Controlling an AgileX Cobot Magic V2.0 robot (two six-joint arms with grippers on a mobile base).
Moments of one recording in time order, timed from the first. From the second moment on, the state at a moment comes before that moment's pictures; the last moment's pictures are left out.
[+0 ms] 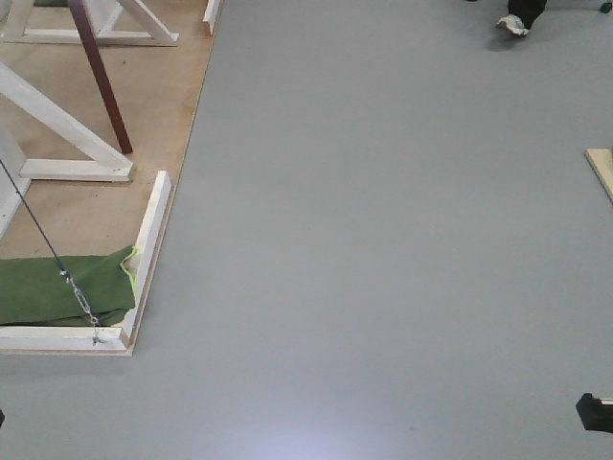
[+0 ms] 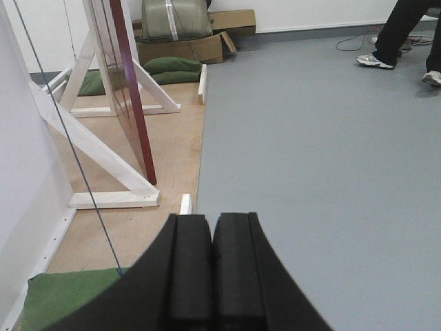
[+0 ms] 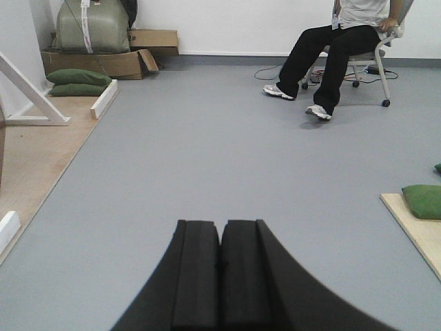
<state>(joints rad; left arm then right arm) 0.00 -0.01 0.03 0.04 0.28 -0.04 -0.05 -0.01 0.03 0.02 0.25 -0.05</state>
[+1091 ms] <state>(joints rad) 0.00 -0.01 0.03 0.04 0.28 -0.04 -0.02 -0.01 0.03 0.02 0.25 -0.05</state>
